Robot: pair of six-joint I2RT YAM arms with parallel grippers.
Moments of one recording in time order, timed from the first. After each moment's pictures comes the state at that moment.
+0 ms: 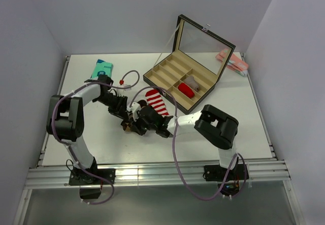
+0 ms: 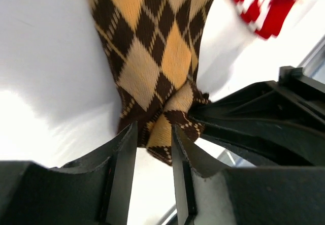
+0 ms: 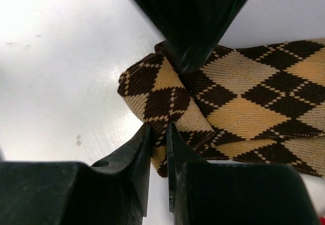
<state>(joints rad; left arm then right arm) -0.15 1.83 1.17 -0.84 0.67 0.29 1.05 1.91 0.98 0.37 -0.09 0.13</state>
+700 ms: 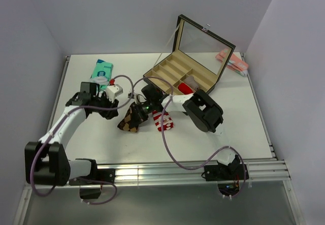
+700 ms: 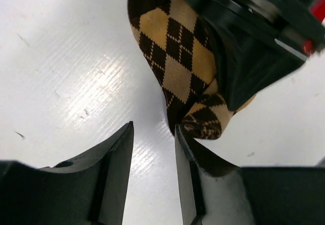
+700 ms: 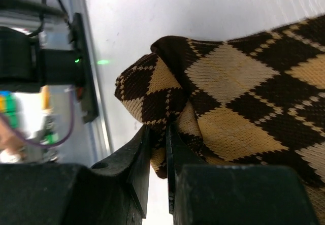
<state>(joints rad) -0.08 1.32 0.89 -0.56 0.52 0.48 0.80 2.21 1.37 0.06 -0.88 0.39</state>
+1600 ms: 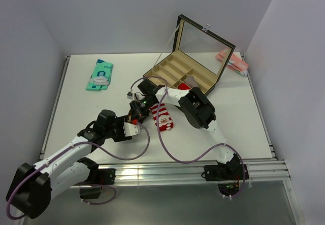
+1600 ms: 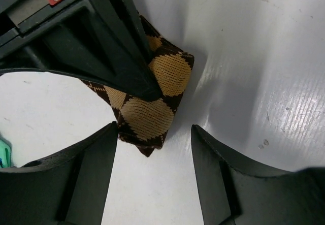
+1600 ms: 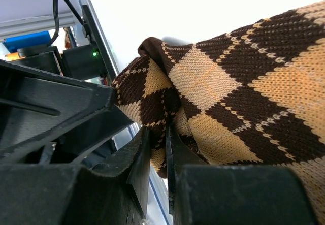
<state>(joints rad) -0.50 0.94 0.39 -0.23 0.27 0.89 0.75 2.38 1.72 -0.47 -0.99 0.41</state>
